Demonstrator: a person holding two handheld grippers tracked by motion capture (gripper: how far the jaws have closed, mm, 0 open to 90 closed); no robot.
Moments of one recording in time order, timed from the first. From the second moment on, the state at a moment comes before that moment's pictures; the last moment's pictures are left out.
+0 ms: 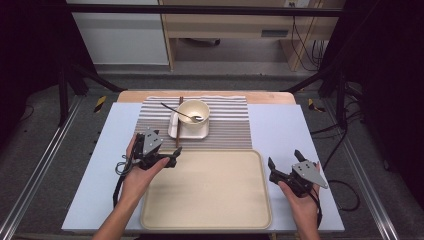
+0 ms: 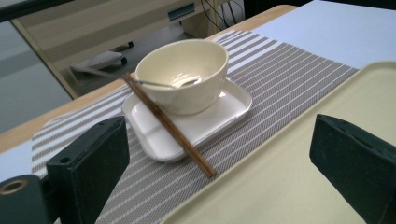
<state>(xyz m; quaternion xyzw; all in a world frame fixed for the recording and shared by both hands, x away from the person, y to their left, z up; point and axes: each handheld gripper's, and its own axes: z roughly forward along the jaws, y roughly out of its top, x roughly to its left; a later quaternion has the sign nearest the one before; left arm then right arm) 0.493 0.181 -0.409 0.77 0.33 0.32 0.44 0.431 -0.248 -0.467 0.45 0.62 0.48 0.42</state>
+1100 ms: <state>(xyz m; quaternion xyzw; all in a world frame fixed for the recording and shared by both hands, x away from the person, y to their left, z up) 0.545 0.188 -0.387 0.78 0.39 0.26 0.42 0.432 -0.244 -0.470 0.46 0.62 0.47 0.42</state>
